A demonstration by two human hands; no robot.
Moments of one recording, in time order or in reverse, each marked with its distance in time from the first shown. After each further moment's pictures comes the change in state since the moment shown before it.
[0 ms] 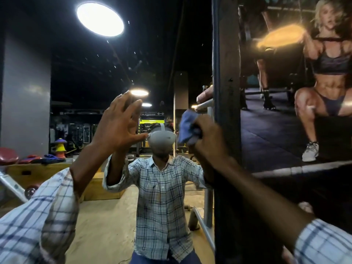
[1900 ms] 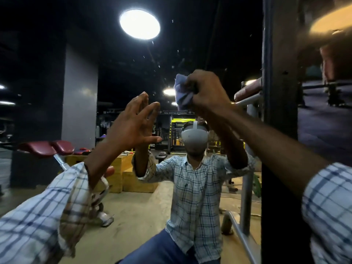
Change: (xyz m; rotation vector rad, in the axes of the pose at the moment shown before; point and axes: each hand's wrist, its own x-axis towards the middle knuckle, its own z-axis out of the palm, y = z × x) left_hand -0.027 -0.066 -0.035 0.106 -0.130 -0.055; right_hand 0.127 -0.096 0.046 -0.075 -0.090 -0.252
